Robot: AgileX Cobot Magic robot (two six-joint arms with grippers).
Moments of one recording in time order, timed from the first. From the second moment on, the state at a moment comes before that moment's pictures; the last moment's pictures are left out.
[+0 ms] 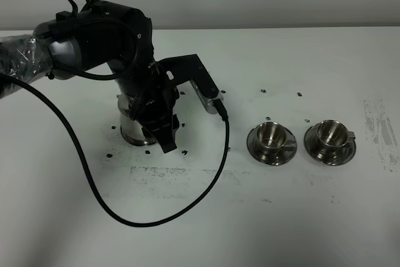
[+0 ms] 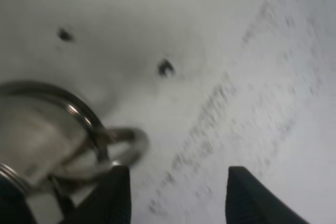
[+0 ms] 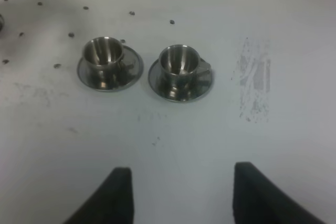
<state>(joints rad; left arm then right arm) -0.54 2.02 -1.51 -0.14 0.96 0.74 -0.05 0.04 -0.52 0.16 1.12 -0.16</state>
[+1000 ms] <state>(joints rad) -0.58 2.02 -1.38 -0.07 0.69 0.78 -0.05 0.04 -0.52 0.16 1.12 -0.16</state>
